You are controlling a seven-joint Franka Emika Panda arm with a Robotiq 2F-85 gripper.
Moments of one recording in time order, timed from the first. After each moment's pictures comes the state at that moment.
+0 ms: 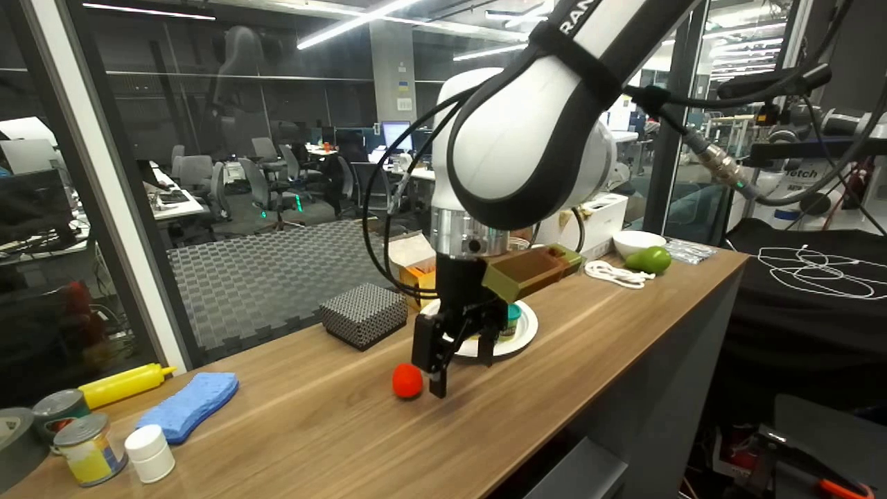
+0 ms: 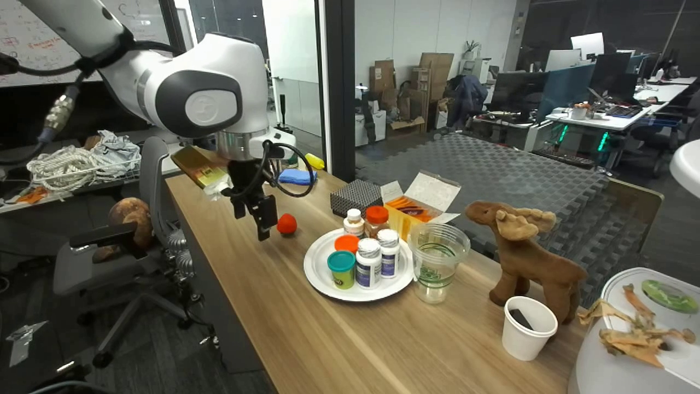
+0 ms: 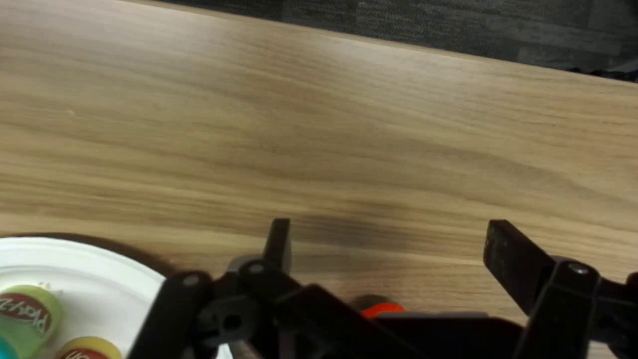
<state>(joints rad) 0.13 0.27 0.10 -2.24 0.12 2.52 0.12</state>
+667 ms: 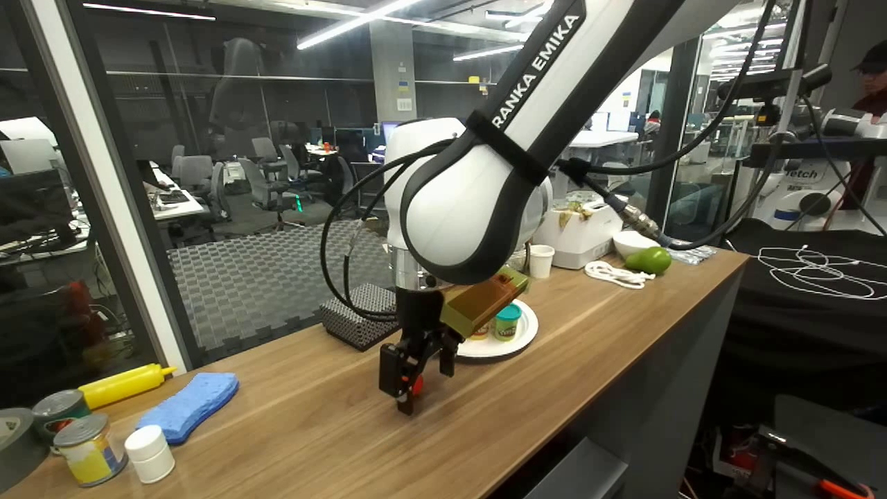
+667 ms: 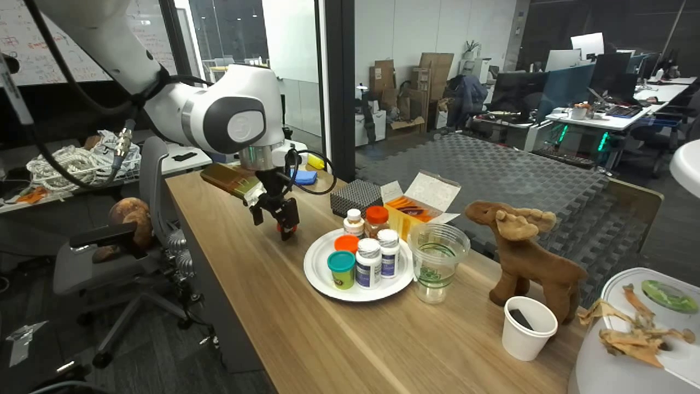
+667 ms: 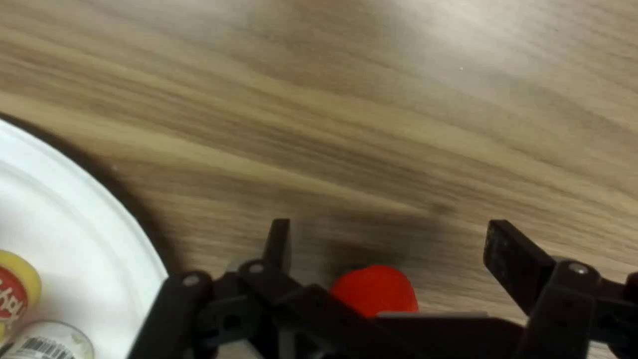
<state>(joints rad) 0.17 0.47 0.09 -2.05 -0.02 2.55 0.12</state>
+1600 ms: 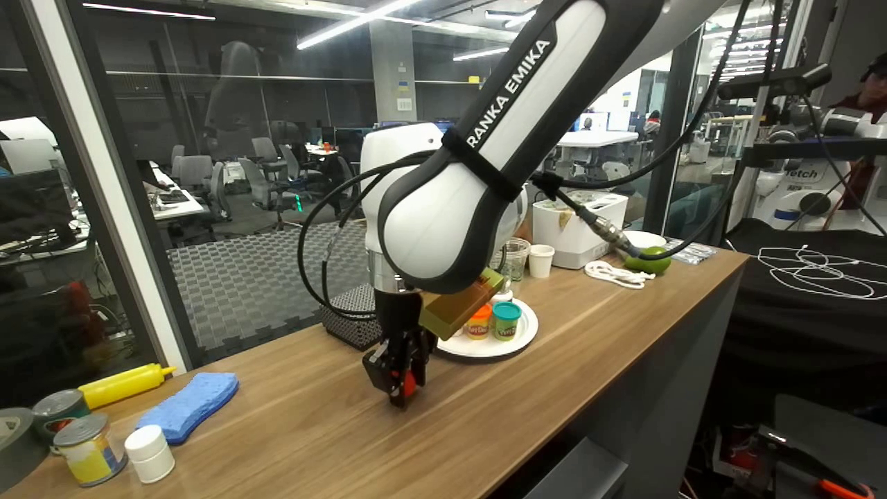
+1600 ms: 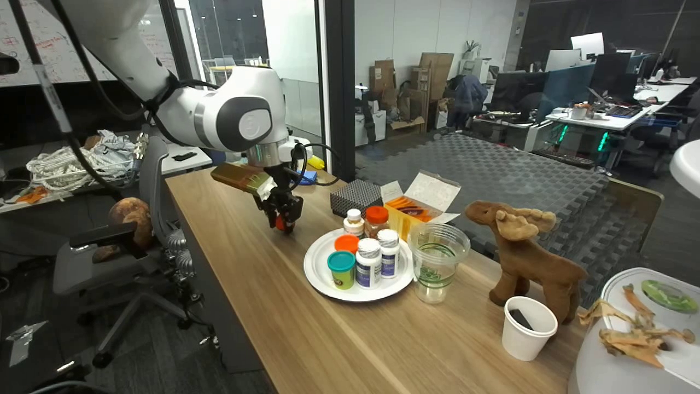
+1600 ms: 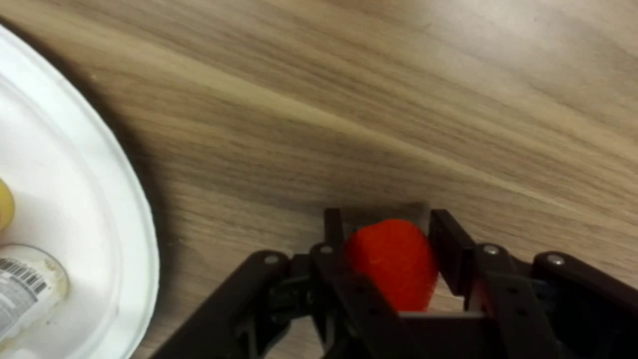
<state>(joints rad) 0.21 0.53 0.06 -1.96 -0.08 2.55 0.12</state>
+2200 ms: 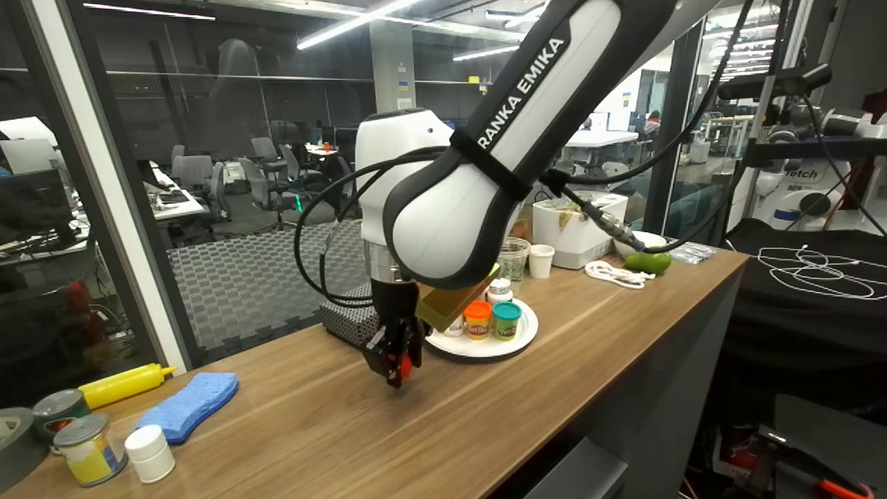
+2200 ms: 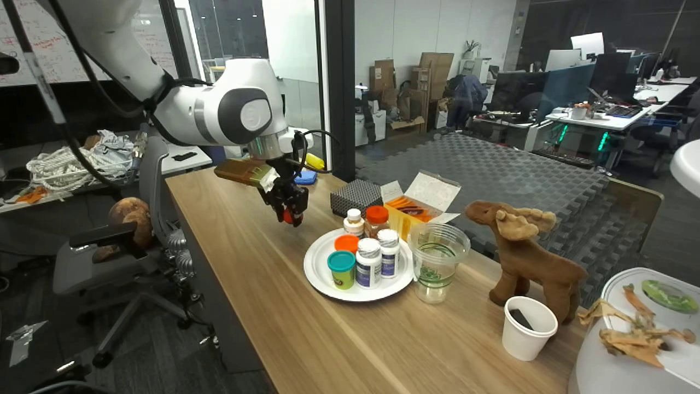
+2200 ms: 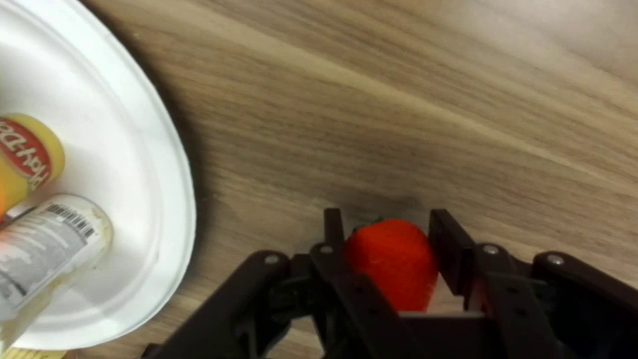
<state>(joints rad) 0.25 0.52 0.00 -1.96 -0.17 2.58 0.19</state>
